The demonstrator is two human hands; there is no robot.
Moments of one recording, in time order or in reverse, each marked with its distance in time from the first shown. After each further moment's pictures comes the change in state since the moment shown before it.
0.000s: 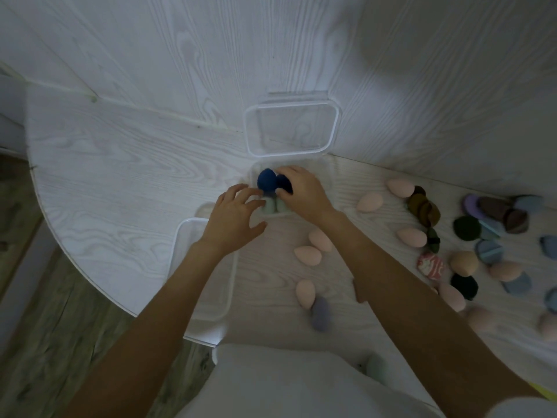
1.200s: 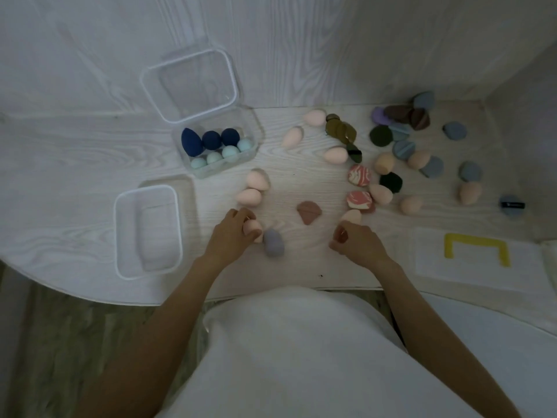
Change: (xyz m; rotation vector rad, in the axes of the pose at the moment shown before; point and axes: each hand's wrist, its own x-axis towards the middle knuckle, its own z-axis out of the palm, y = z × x) left_hand -0.084 0.109 0.067 -0.292 -0.299 -0.126; right_hand -0.309 0.069 -0.035 0.034 -0.104 0.797
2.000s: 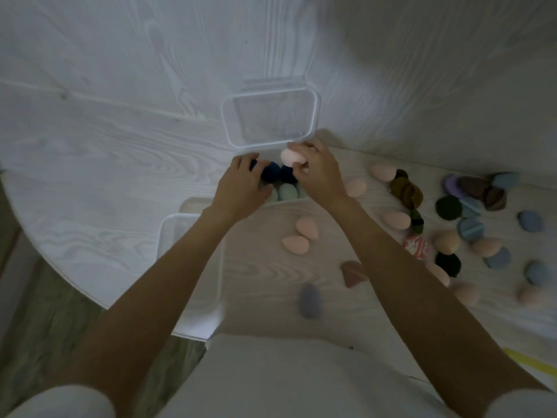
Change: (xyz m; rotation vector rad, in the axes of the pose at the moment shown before) left_hand 0.121 -0.042 -0.115 0.253 0.295 0.073; right_hand 0.167 -0.241 -0.022 0.051 0.346 -0.696
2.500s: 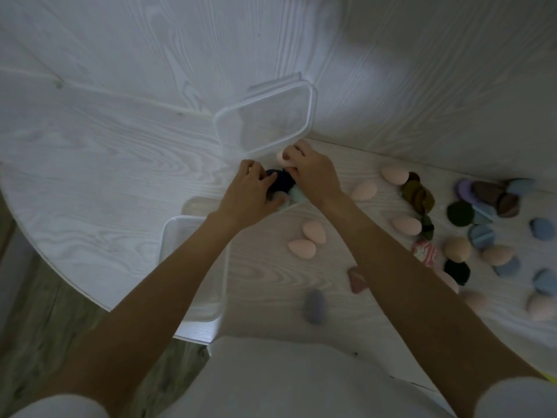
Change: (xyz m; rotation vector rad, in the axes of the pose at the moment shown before) left_hand -0.001 -0.006 0.004 0.052 -0.091 0.106; right_hand 0.023 0.009 0.035 -0.271 0.044 -0.332
